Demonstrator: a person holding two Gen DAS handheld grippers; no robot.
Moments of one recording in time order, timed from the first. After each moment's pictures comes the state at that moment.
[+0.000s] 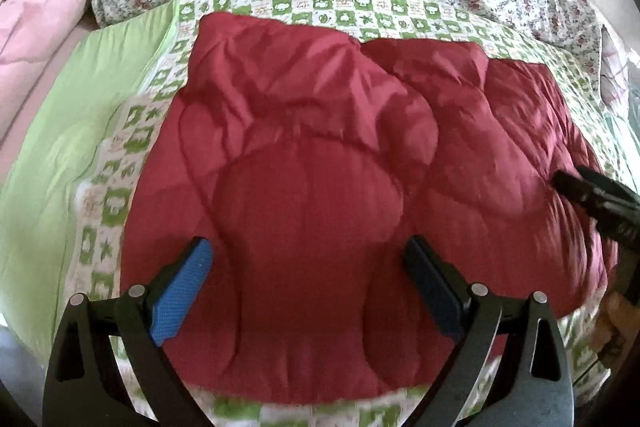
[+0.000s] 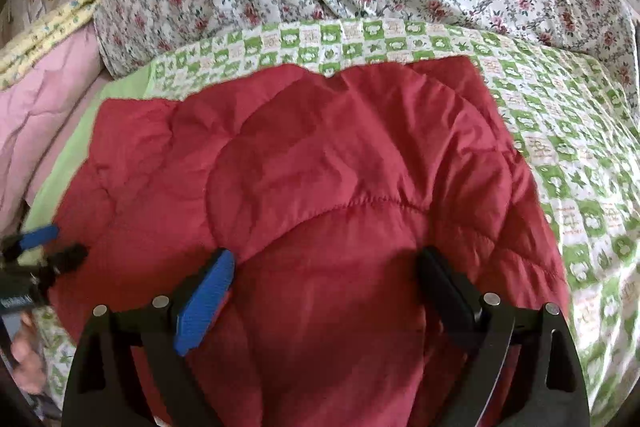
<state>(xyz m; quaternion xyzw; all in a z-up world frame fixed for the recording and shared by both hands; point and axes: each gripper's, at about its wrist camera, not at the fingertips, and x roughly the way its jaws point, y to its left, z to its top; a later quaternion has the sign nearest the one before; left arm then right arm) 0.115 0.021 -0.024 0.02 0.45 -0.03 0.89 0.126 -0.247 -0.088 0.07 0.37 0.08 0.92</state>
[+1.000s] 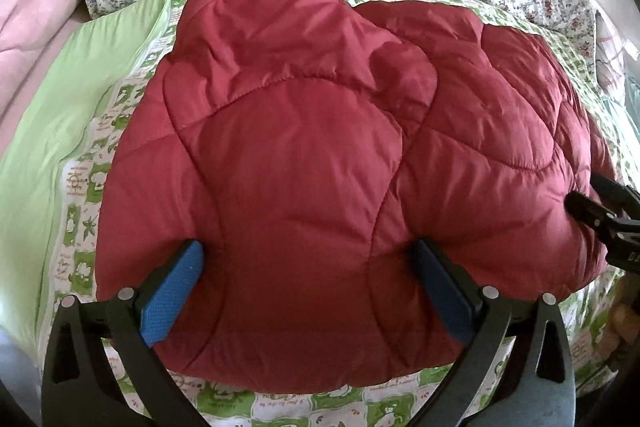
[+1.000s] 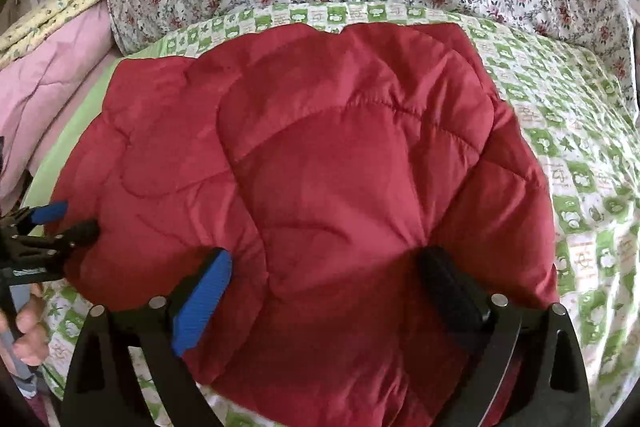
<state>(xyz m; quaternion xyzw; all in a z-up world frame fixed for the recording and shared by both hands) 0.110 0.017 -0.052 0.04 0.46 -0.04 0.89 0.100 -0.241 -0.121 0.05 0.39 0.08 0.92</state>
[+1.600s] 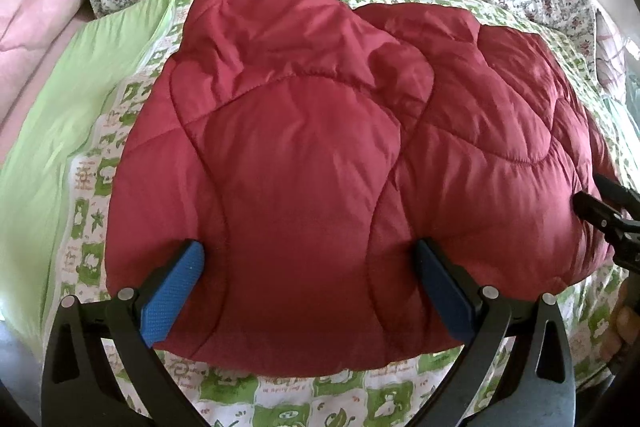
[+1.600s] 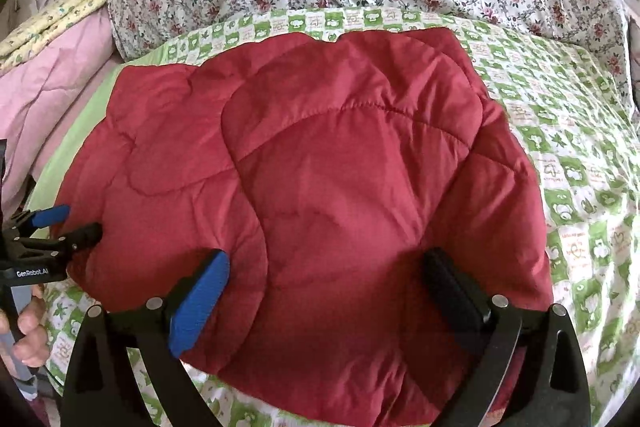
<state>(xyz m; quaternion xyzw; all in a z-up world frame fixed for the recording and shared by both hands) 0.102 0.022 -0.048 0.03 0.46 -0.04 0.89 0.085 -0.245 -0.116 0.06 0.39 0.08 0.92</state>
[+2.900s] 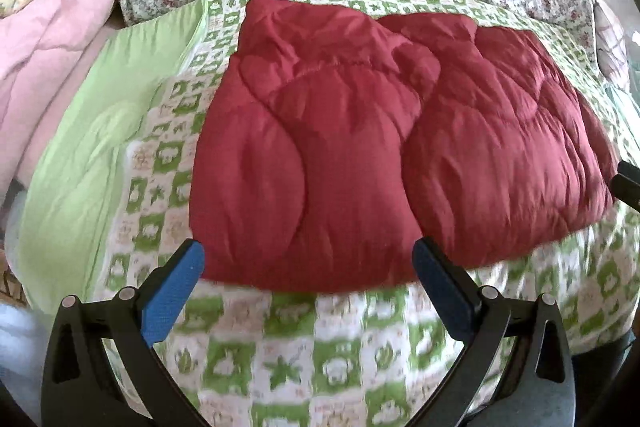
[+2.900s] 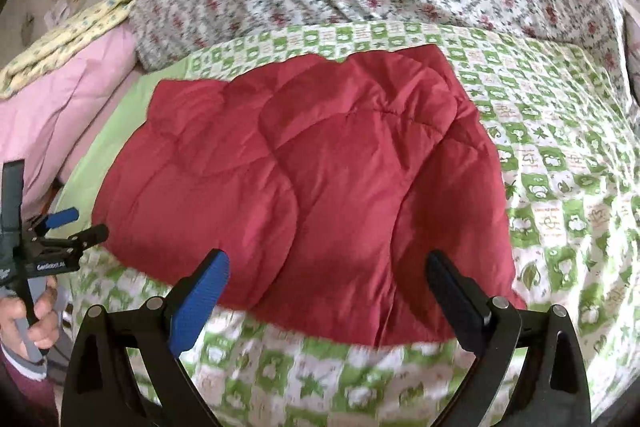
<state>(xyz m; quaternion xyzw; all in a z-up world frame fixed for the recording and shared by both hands) 0.049 0.050 -0.026 0.06 0.45 -0.02 0.89 0.019 -0.248 -0.086 0.06 0.37 0.11 0.92</state>
